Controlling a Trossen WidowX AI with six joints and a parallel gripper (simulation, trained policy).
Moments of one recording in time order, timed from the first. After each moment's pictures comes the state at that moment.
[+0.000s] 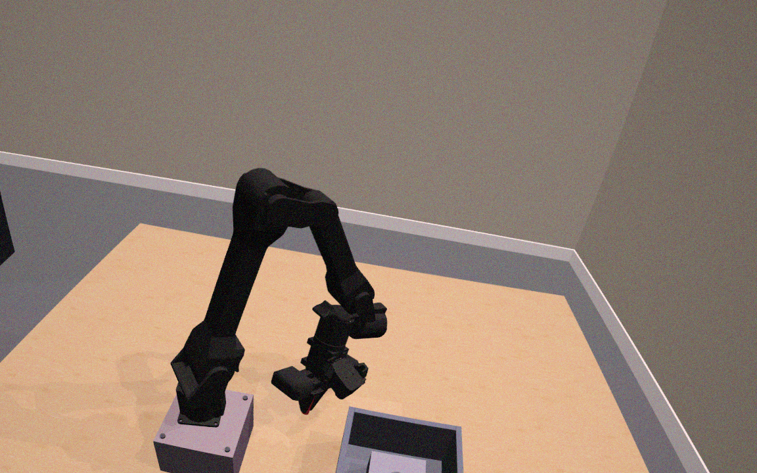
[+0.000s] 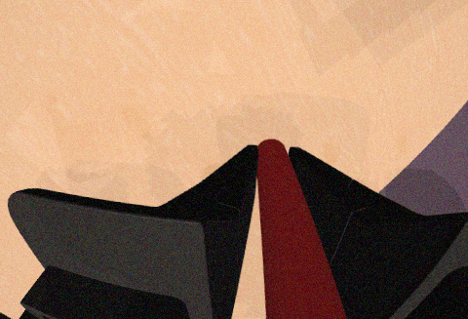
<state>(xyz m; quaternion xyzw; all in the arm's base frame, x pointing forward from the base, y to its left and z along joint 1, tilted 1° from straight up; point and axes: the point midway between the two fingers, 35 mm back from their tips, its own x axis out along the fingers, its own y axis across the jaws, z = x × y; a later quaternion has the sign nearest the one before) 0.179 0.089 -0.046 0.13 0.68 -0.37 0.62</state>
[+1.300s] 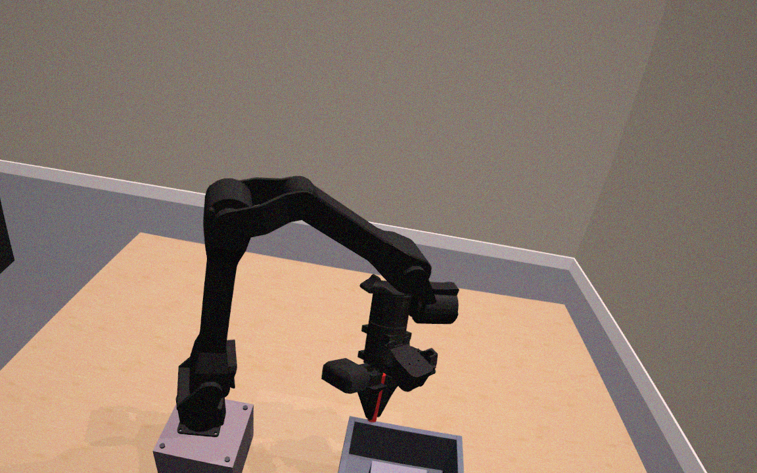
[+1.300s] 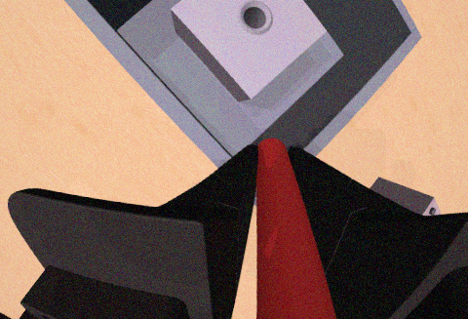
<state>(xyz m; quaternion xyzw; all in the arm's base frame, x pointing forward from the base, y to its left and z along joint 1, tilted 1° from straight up) 0.273 0.004 0.081 0.18 0.56 -0.44 0.68</state>
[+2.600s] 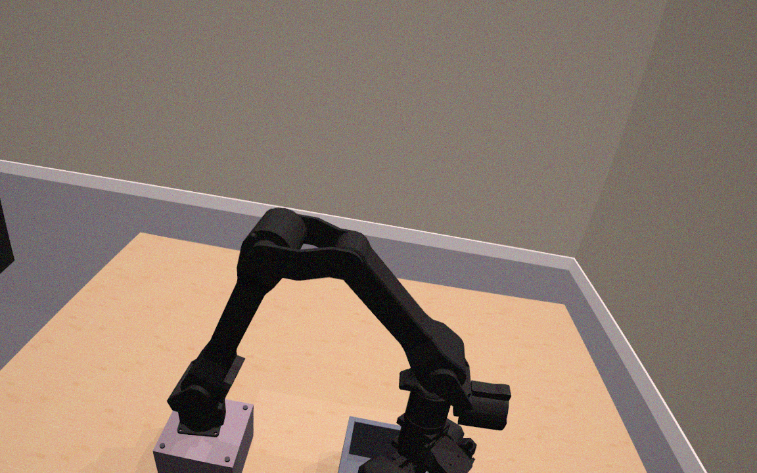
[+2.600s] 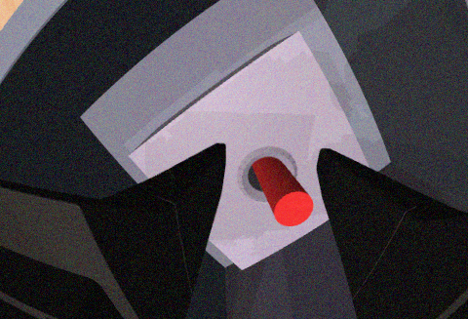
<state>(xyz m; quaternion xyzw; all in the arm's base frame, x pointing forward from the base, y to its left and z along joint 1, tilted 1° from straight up) 0.325 -0.095 0.014 0.21 0.62 -0.35 0.67</state>
